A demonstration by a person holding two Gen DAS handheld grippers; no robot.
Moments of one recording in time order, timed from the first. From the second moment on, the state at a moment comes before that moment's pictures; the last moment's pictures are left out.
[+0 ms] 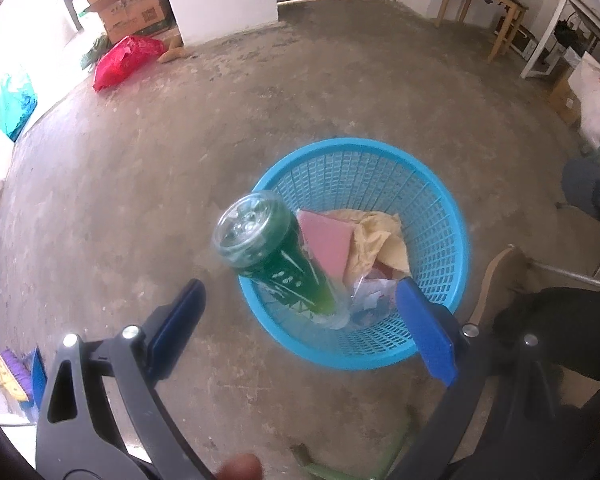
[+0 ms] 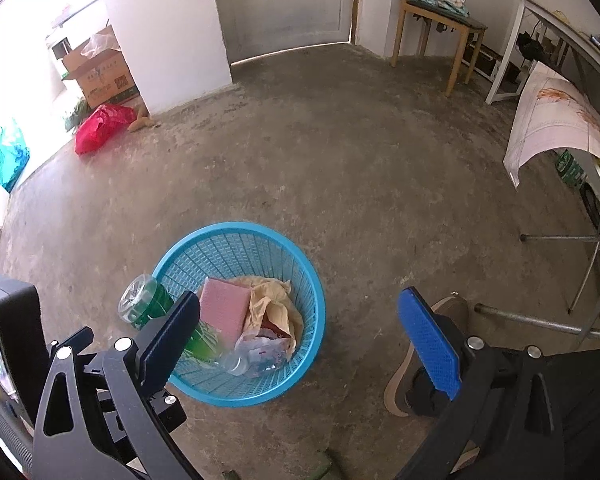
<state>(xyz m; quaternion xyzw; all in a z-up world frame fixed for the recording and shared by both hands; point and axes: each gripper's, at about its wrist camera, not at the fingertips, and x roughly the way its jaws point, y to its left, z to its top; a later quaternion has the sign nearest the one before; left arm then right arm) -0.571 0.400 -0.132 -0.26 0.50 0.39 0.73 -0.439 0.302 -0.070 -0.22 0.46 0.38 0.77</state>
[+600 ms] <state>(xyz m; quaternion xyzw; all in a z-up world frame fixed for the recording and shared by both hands) -0.568 0.397 -0.138 -0.26 0.51 0.39 0.72 -0.440 0.300 -0.073 -0.22 0.47 0.38 0.77</state>
